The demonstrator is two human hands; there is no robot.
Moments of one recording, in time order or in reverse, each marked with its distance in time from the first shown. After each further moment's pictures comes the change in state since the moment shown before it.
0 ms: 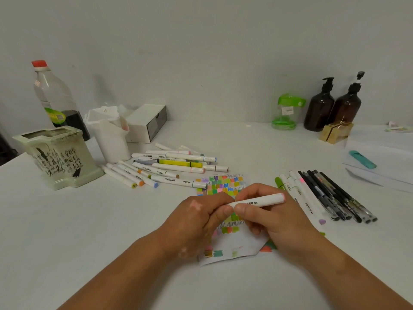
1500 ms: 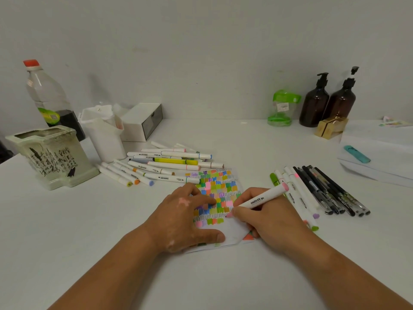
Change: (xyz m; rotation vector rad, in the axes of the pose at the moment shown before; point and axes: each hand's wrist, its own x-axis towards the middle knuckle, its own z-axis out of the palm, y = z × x) left_hand -0.003 -0.034 0.000 0.357 -0.170 -0.275; right_hand 0.000 0.005 0.001 -0.337 0.147 0.240
